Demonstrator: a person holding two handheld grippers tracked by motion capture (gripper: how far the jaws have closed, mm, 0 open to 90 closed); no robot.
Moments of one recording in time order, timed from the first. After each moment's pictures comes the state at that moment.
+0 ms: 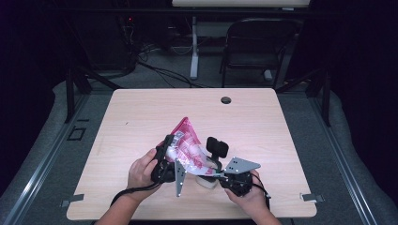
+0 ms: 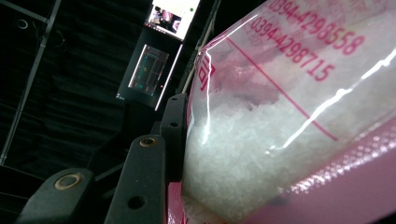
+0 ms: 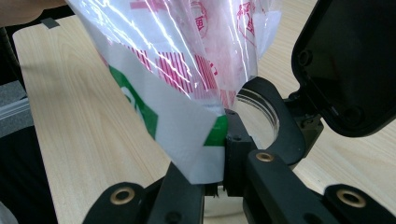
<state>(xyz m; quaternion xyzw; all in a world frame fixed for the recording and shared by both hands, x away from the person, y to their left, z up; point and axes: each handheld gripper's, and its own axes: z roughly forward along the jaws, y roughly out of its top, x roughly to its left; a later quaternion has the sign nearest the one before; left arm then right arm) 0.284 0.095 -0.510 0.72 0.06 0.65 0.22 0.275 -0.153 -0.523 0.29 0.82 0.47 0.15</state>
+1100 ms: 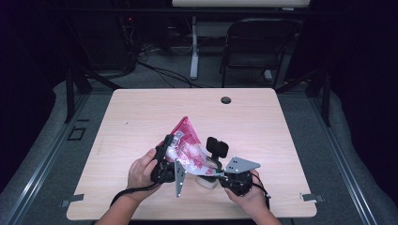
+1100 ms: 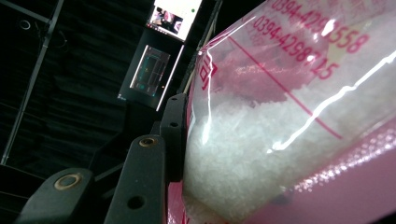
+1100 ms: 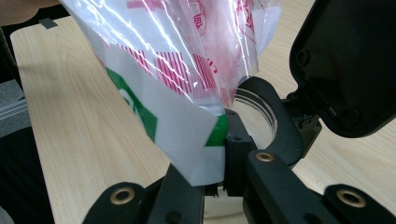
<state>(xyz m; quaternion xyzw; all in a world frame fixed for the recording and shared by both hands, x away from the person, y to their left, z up) 0.283 0.095 -0.509 0.72 0.06 0.66 0.22 0.276 -0.153 -0.524 0.29 0.82 0.47 0.15</state>
